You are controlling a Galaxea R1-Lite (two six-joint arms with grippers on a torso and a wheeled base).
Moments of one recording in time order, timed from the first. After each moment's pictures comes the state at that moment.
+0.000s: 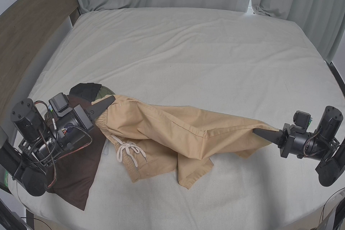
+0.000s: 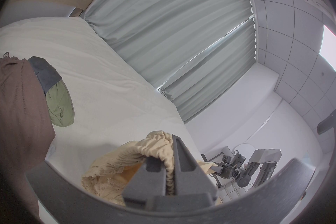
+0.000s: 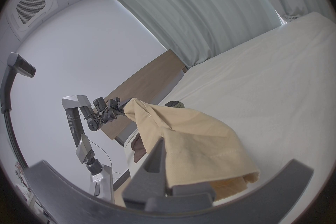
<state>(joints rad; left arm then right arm) -0.26 1.77 -0.35 -1.55 -0.45 -0.73 0.17 1.83 -0.24 -1.54 0.84 0.38</state>
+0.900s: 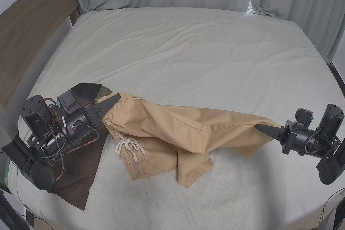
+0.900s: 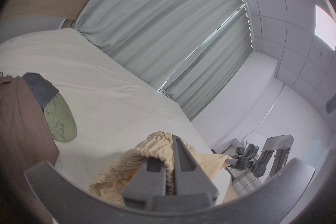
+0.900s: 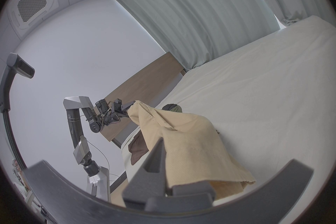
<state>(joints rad) -0.26 1.85 -0.42 -1.55 -0.45 -0.60 0.14 1.83 -0.25 -1.54 0.84 0.38</state>
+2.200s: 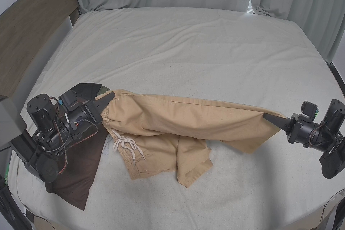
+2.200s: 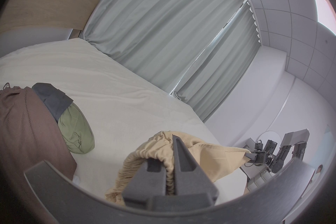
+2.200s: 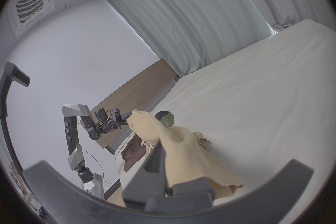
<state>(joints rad) -0.19 1.94 -0.49 -1.55 -0.41 -0.53 0.06 1.82 -0.30 -1.54 0.84 0.42</state>
